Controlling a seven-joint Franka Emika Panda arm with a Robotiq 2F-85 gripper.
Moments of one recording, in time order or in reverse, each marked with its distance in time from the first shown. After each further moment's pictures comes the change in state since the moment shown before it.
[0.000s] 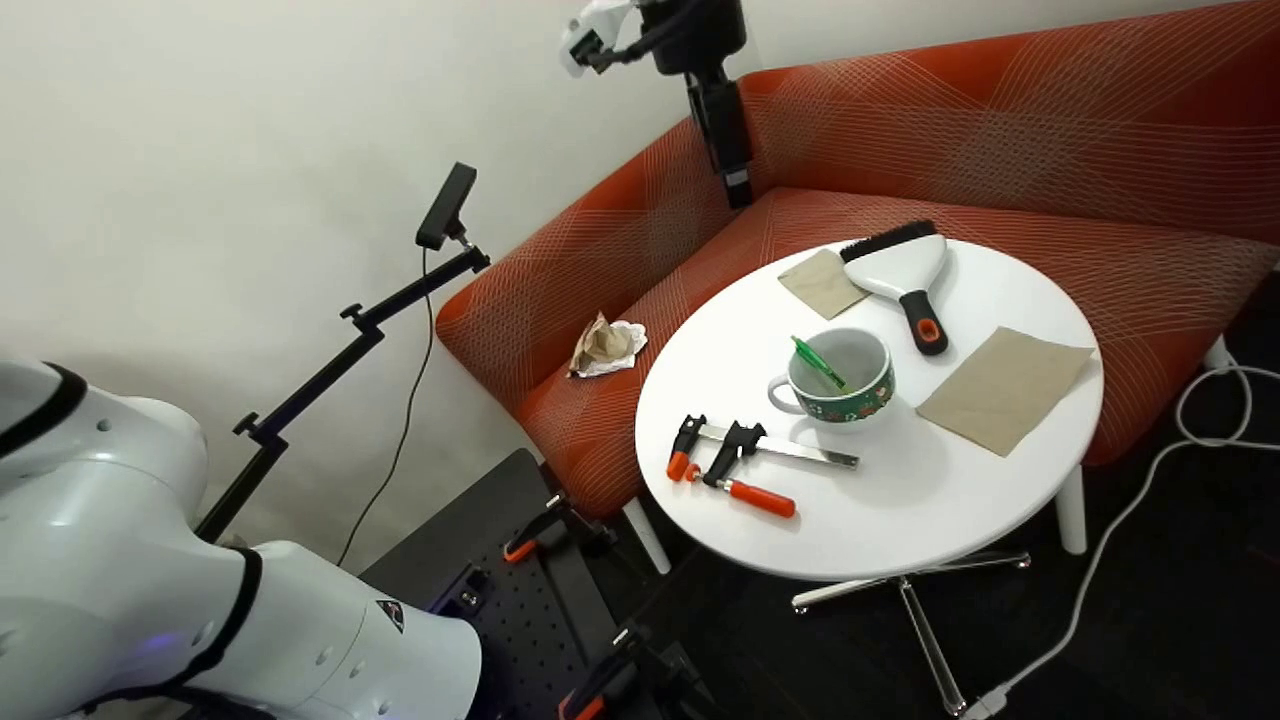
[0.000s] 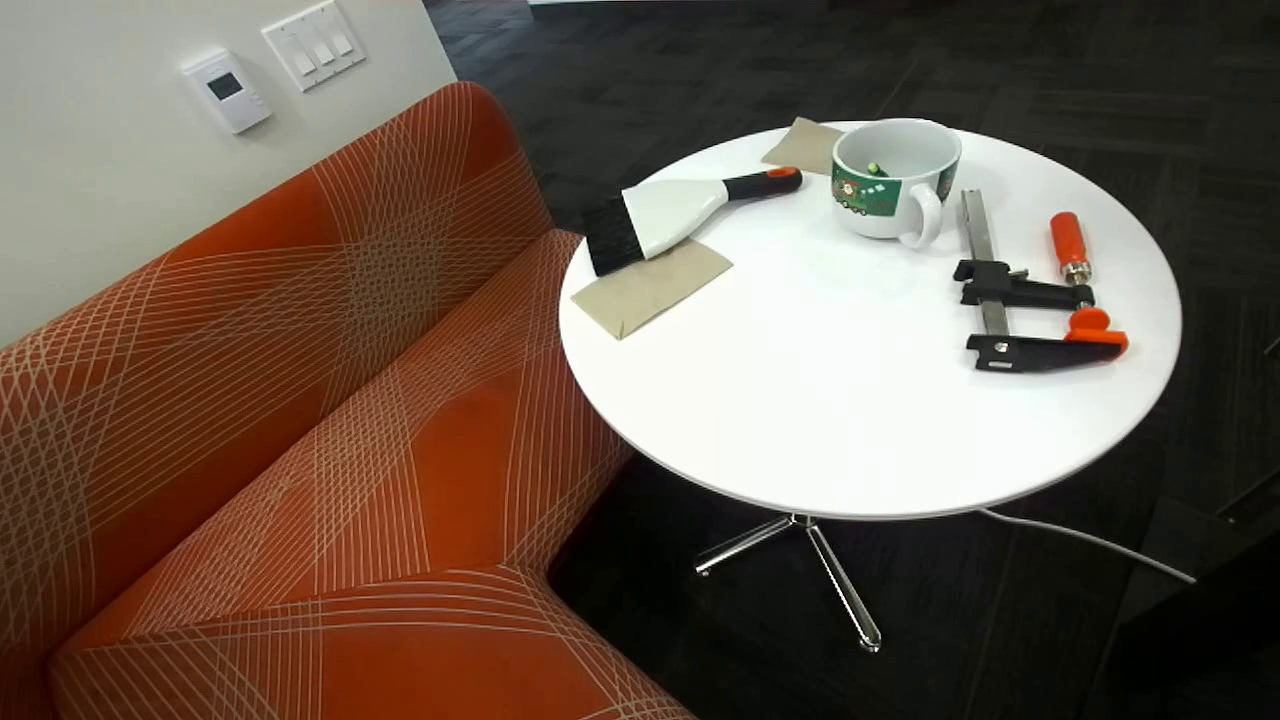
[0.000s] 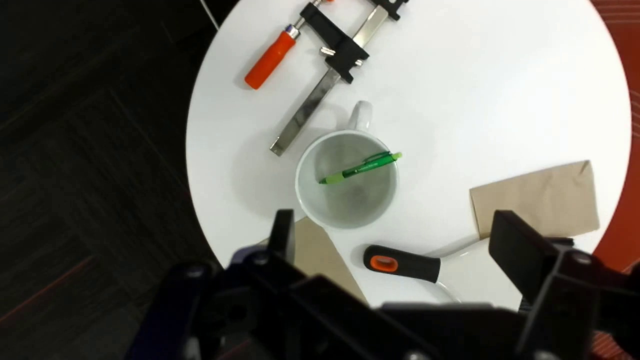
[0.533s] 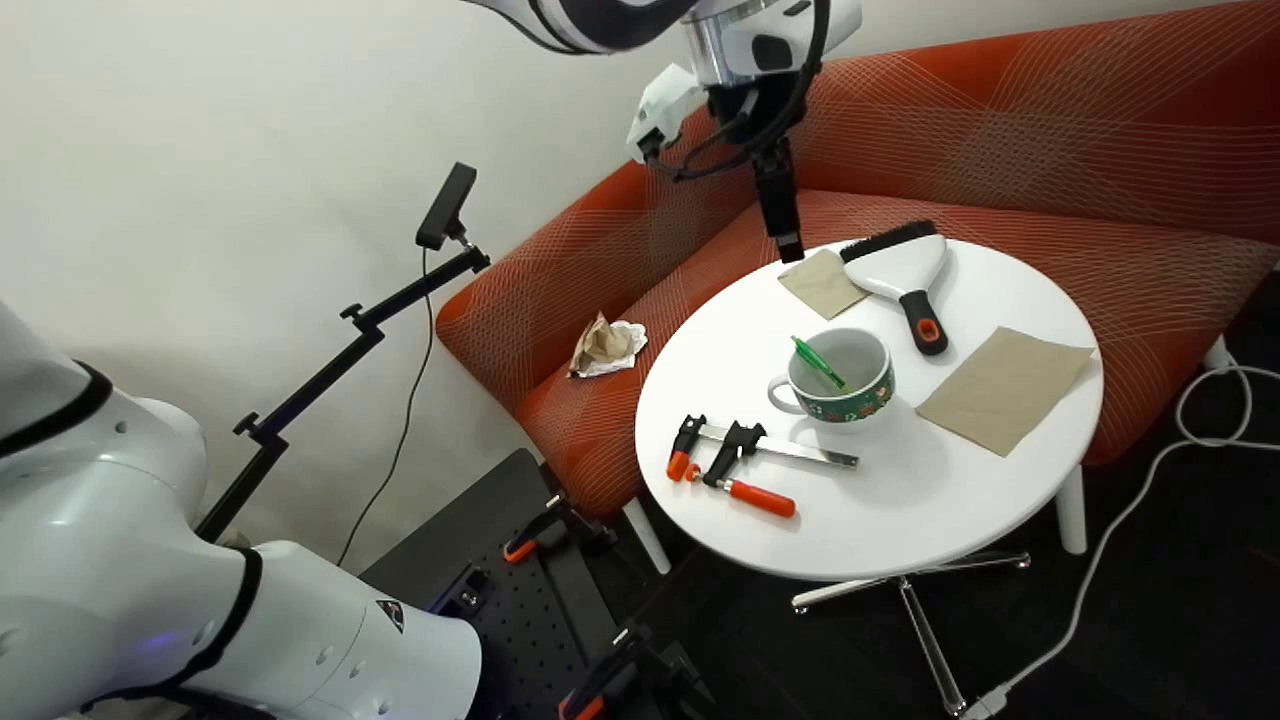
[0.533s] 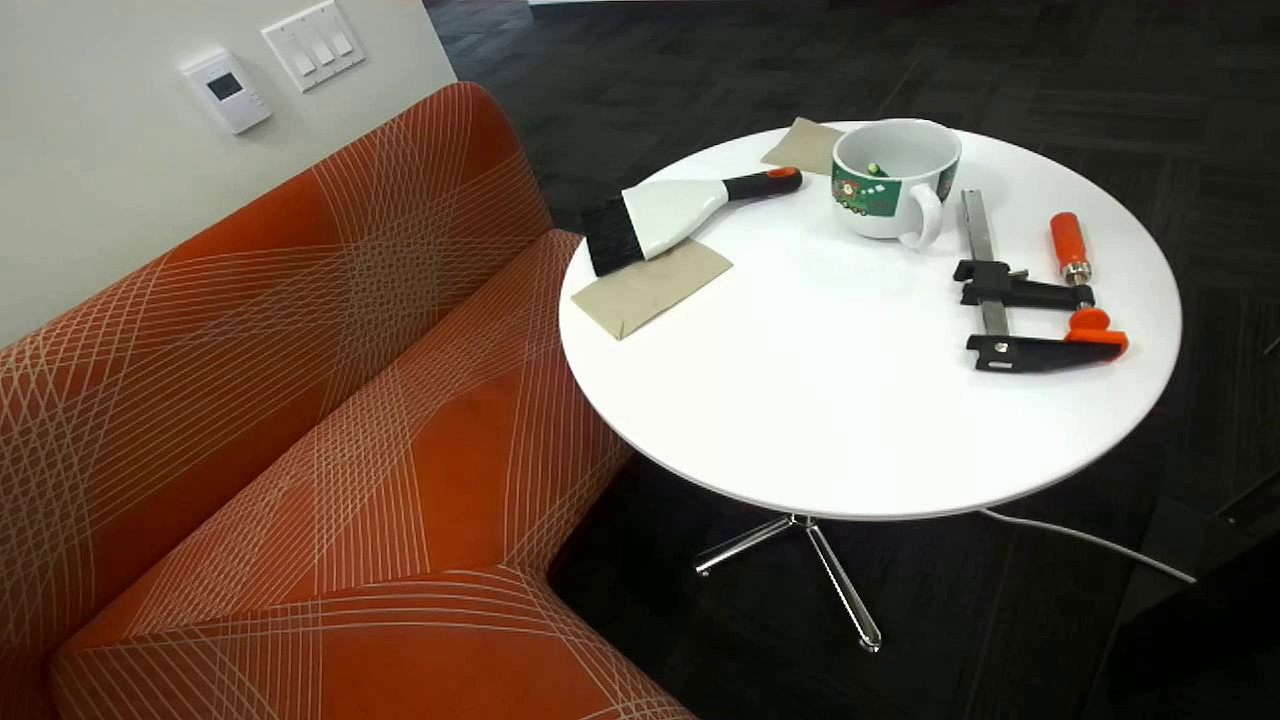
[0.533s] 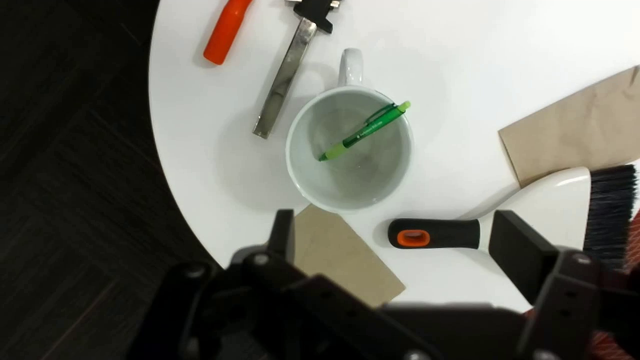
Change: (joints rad) arm 0.005 0.128 -0.027 -0.033 0.014 0.227 0.165
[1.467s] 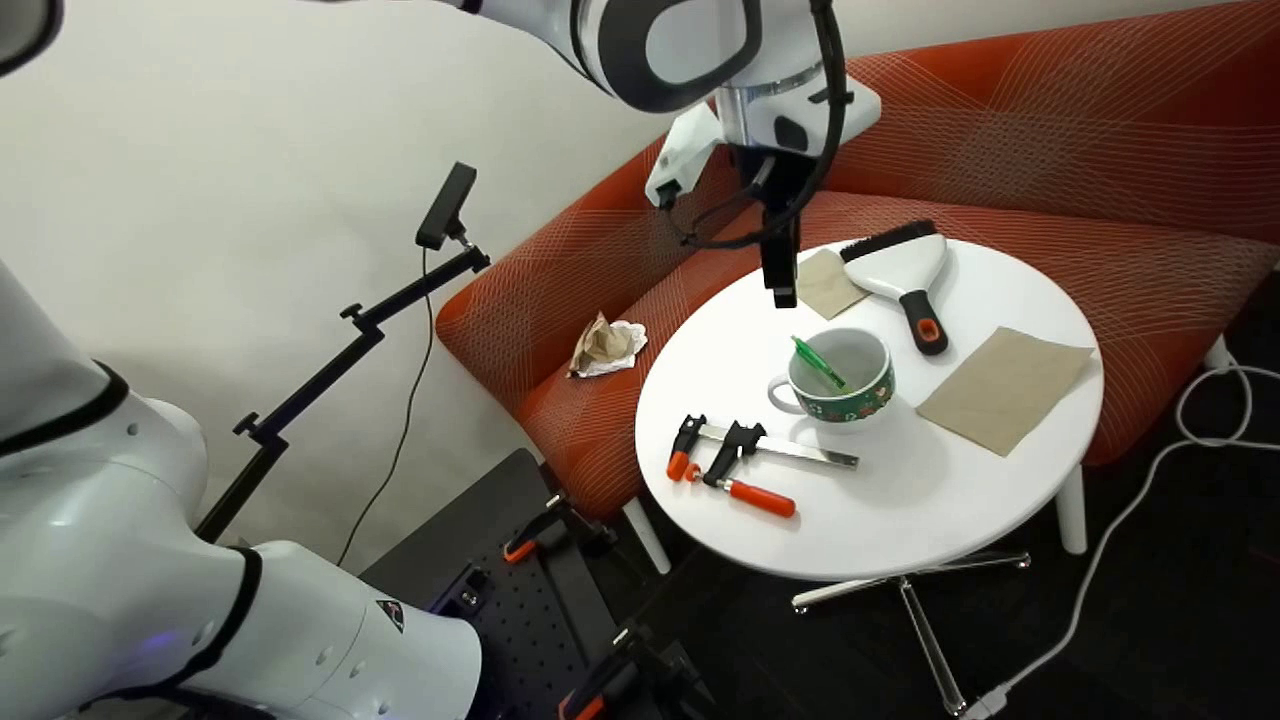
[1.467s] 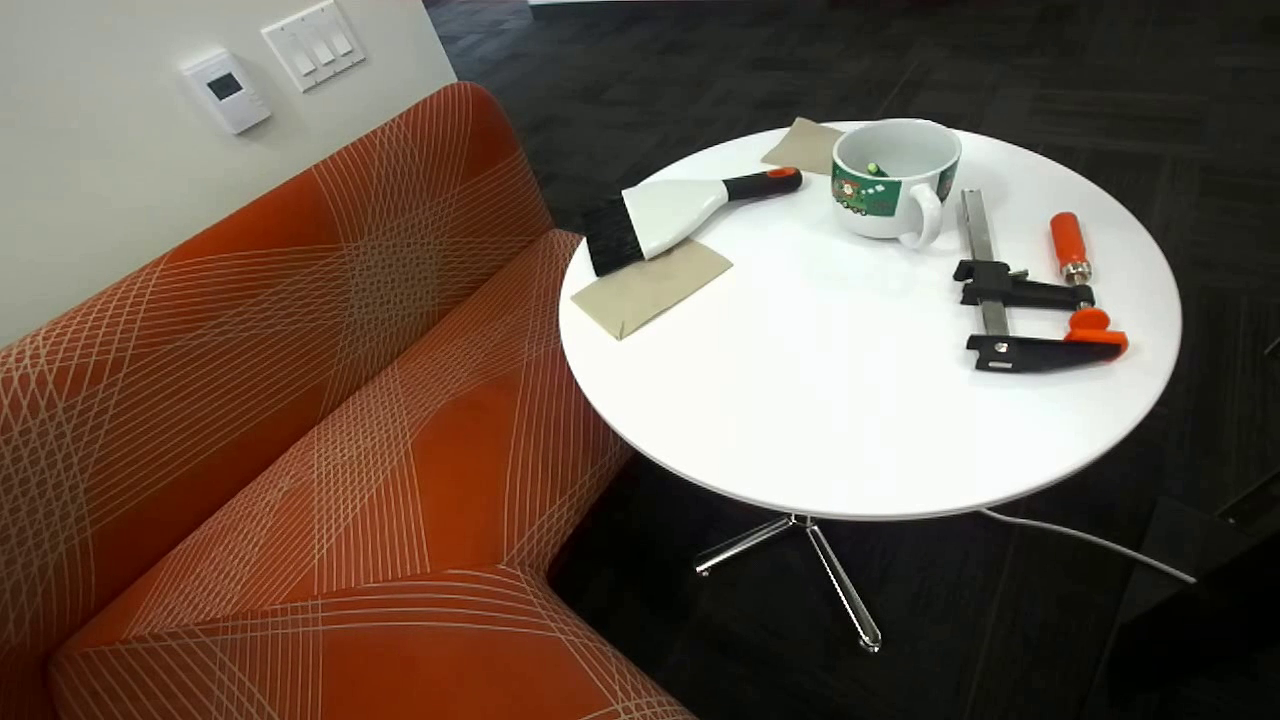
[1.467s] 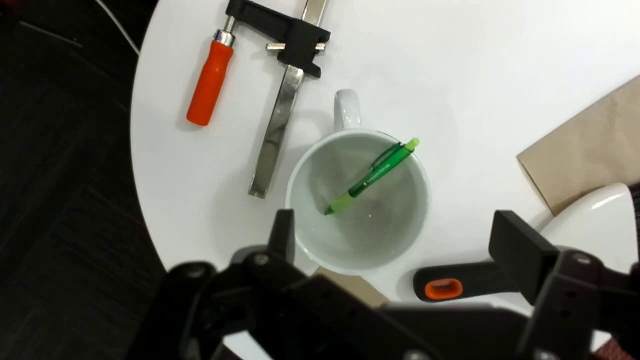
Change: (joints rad) arm -0.005 0.091 -0.017 0.000 0.136 0.002 0.015
